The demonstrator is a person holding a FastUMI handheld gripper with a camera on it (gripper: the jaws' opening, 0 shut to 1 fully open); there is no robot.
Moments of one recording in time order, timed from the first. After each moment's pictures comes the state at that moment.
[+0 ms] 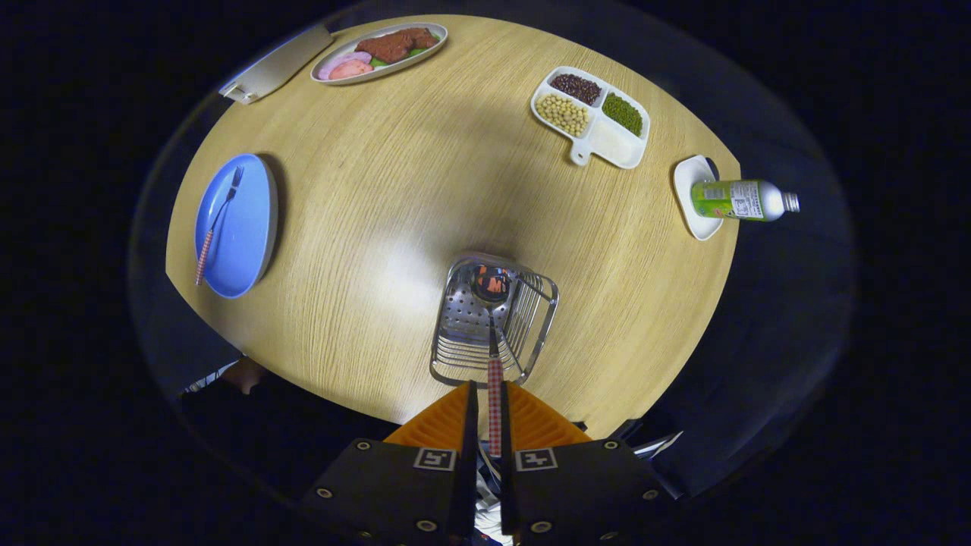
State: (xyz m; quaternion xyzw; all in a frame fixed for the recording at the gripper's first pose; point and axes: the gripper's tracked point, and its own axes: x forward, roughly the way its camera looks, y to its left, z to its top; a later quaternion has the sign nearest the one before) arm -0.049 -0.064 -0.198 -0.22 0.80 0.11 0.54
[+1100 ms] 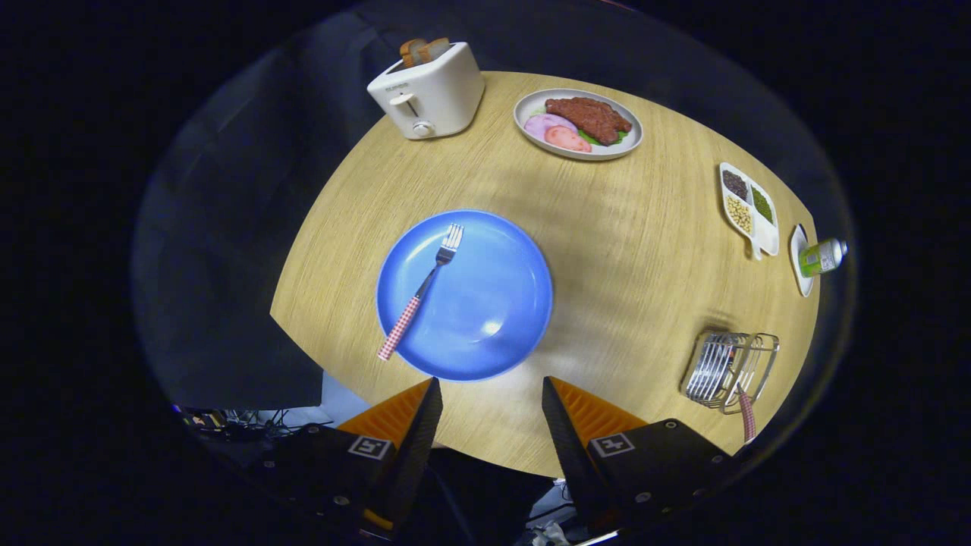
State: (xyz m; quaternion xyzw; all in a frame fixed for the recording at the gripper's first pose) arm -0.117 0.218 -0.197 -0.07 0.74 0.24 0.63
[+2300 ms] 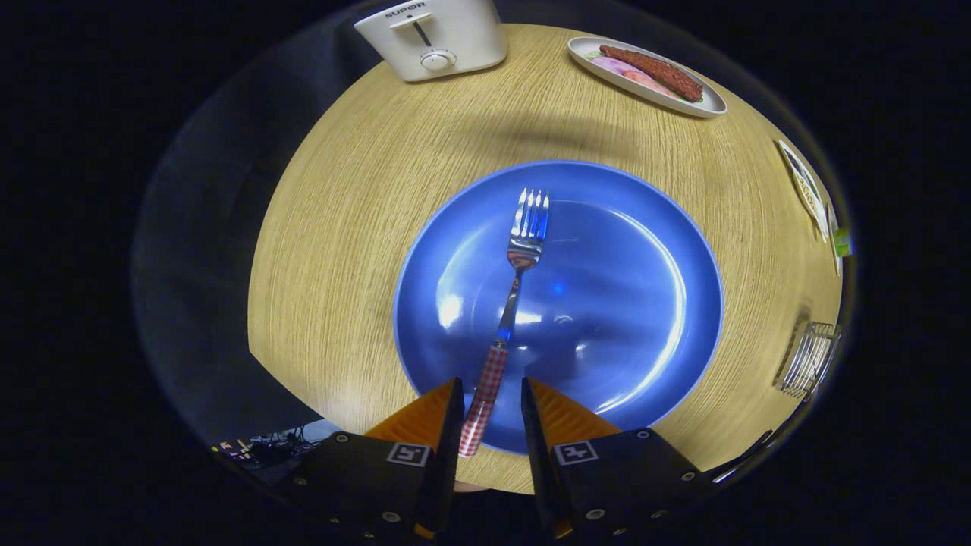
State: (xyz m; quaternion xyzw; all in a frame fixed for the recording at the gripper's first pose) arm -0.164 0.302 -0.294 -0.07 0.79 0.18 0.59
